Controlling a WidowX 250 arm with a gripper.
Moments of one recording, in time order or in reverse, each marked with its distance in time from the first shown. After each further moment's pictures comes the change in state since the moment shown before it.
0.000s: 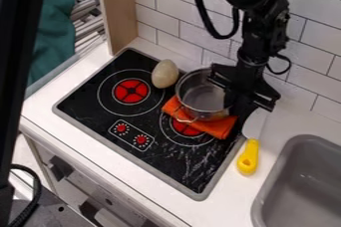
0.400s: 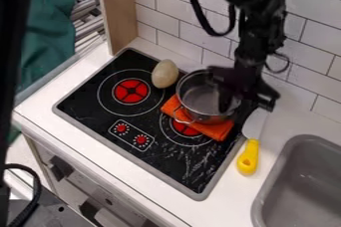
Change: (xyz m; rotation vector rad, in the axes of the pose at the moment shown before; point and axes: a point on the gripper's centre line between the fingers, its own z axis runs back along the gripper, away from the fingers) arm -0.005 0.004 0.020 -0.005 -0.016 0.033
